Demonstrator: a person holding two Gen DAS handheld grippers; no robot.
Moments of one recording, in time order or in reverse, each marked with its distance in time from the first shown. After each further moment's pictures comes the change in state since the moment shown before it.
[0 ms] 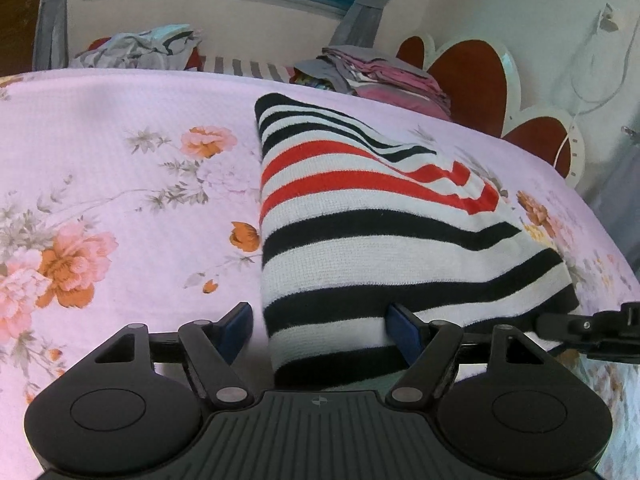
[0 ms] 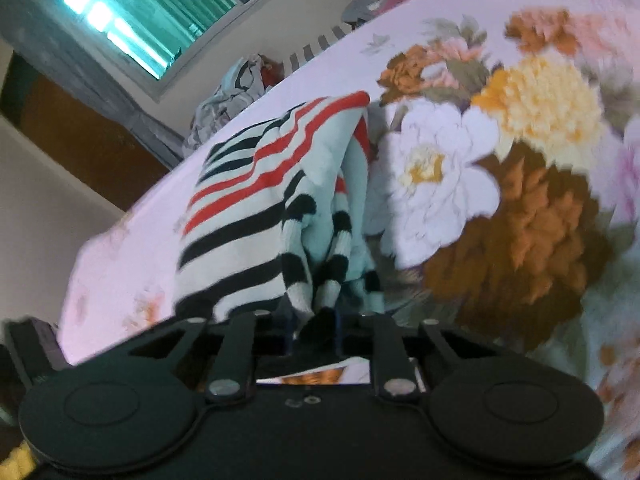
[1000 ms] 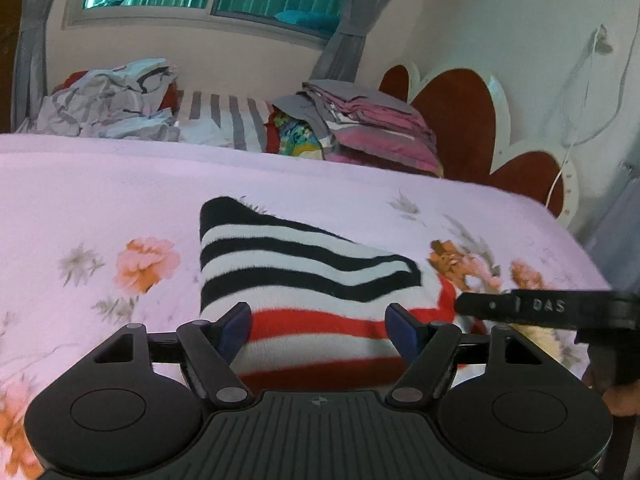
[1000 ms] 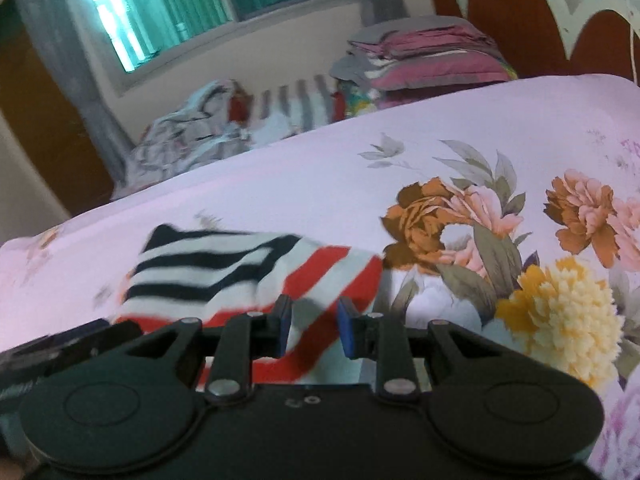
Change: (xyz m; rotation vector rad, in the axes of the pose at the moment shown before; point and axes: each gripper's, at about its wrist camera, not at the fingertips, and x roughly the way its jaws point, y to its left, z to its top) left arm 0.049 -0.031 0.098 0.032 -0.083 -0.024; right arm 0.071 0.052 0.112 -0.270 -0.133 -0.333
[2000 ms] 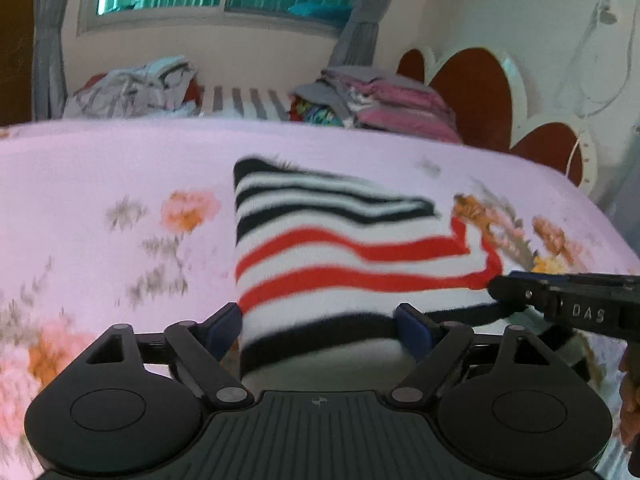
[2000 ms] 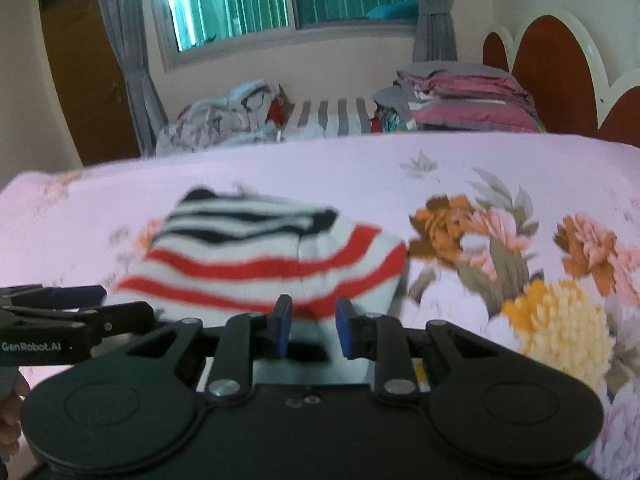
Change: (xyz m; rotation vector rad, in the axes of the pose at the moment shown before) left arm -0.029 0.007 -0.049 0.021 0.031 0.085; right arm -0.033 0.023 -0.058 -0.249 -0.043 0.013
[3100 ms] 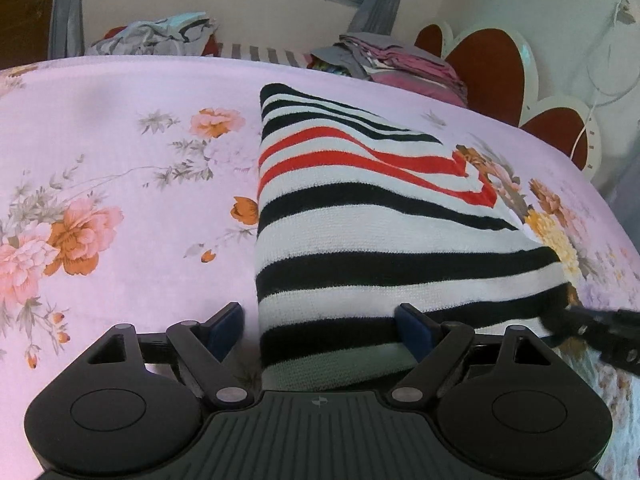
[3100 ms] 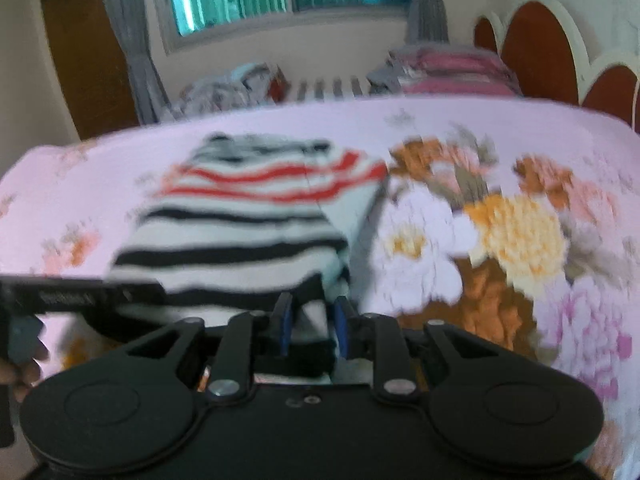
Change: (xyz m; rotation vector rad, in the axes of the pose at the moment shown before) left arm -0.031 0.005 -0.053 -0.067 0.097 0.002; right arm -0.065 0.000 -0.068 0.039 0.054 -0.006
